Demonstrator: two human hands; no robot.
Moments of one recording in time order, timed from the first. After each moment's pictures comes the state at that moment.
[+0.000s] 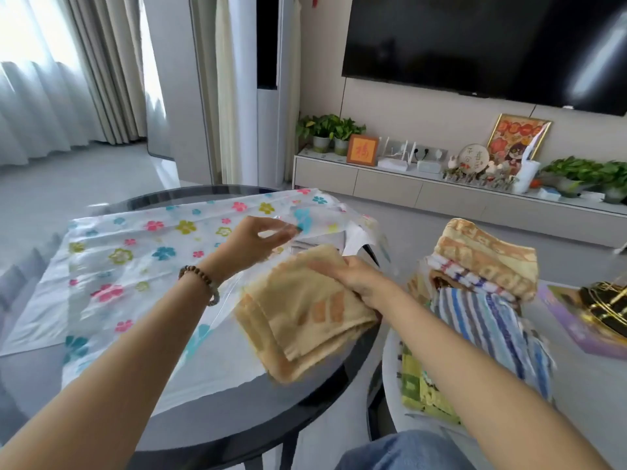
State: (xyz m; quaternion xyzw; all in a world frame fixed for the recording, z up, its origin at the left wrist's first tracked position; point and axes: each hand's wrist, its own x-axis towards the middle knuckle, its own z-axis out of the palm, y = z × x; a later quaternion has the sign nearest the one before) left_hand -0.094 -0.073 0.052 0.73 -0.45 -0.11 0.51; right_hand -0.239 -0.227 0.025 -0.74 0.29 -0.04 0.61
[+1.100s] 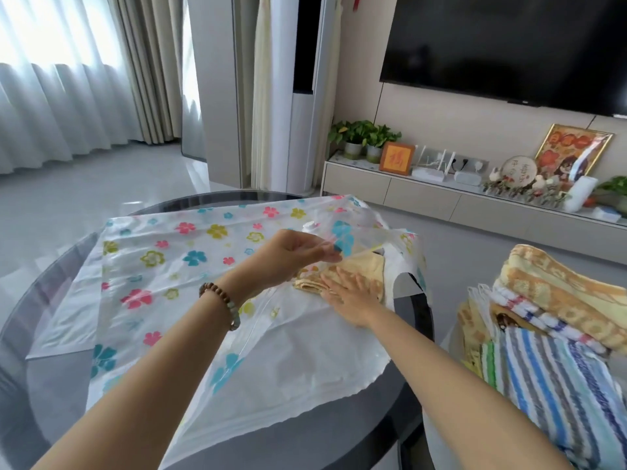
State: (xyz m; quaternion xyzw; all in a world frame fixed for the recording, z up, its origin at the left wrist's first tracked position) left_hand -0.062 -0.066 0.054 0.69 -0.45 -0.22 0.53; right_hand -0.130 -0.248 -0.065 -0.96 0.22 0.11 0.12
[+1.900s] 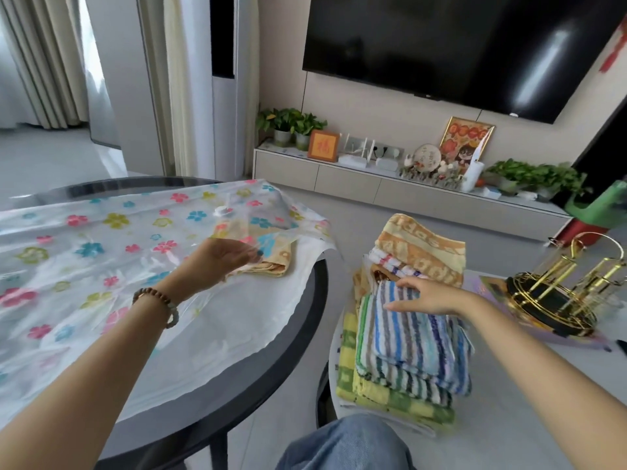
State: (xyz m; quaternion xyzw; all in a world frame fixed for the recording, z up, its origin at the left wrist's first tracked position) left_hand -0.129 -0.106 0.022 0.74 -0.44 -0.17 0.48; right_hand -0.408 -0.381 0.030 -0.89 0.38 0.15 0.23
